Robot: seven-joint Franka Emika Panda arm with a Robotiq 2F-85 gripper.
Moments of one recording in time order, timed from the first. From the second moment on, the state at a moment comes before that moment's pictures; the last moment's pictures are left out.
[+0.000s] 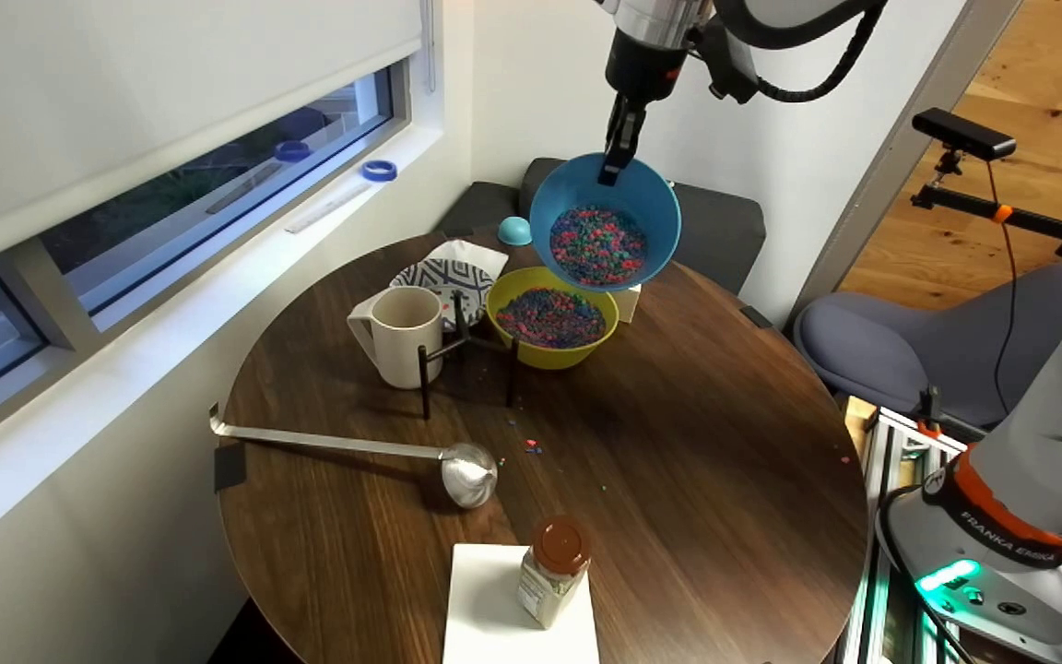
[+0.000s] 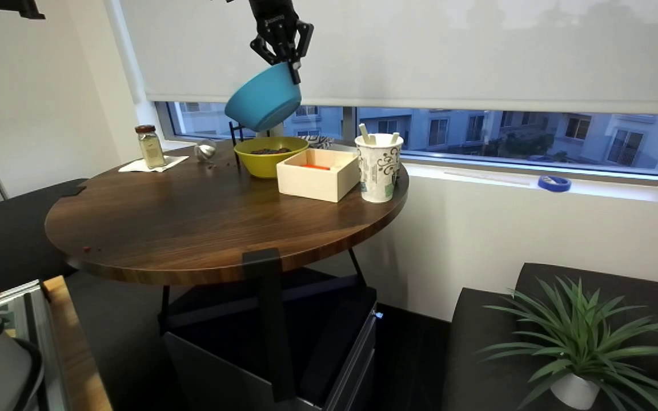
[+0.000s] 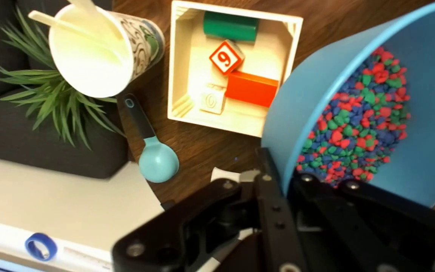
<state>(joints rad) 0.05 -0.15 0.07 -2.09 -0.23 2.10 -0.26</state>
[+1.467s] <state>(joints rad) 0.17 -0.03 0.20 -2.02 -0.93 1.96 0.07</state>
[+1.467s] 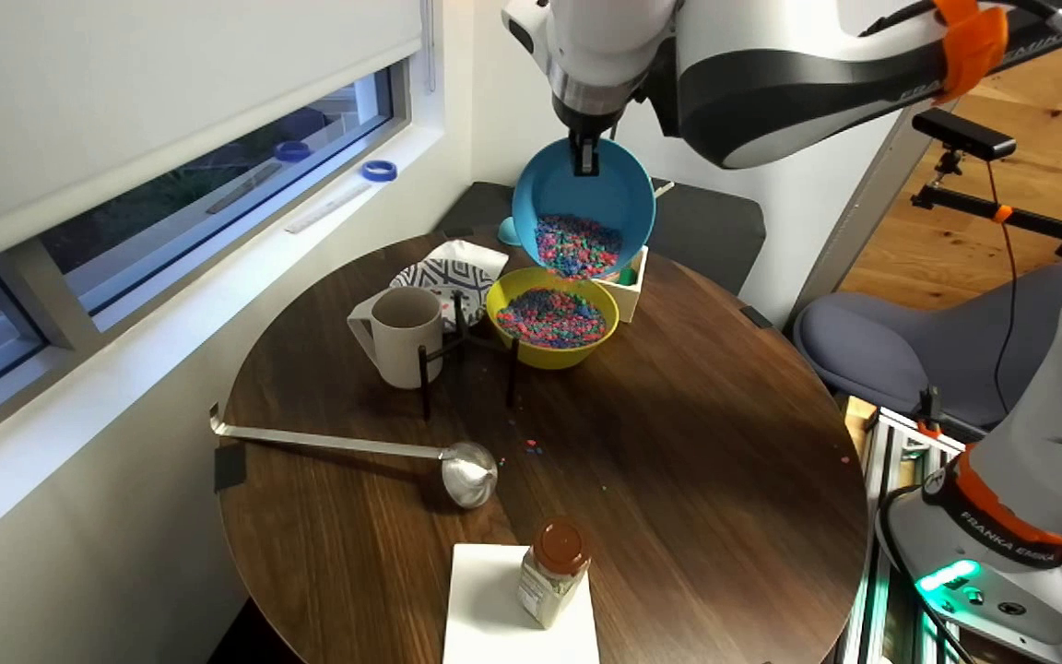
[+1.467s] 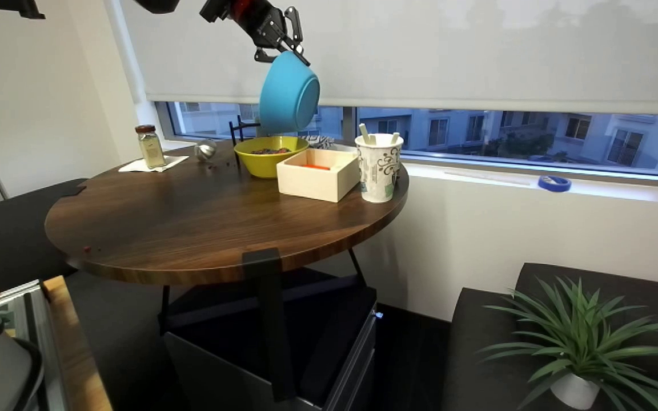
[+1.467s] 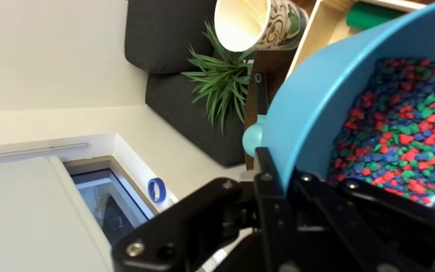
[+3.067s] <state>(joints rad) 0.30 0.02 0.30 -2.10 -1.39 1.76 0.34</state>
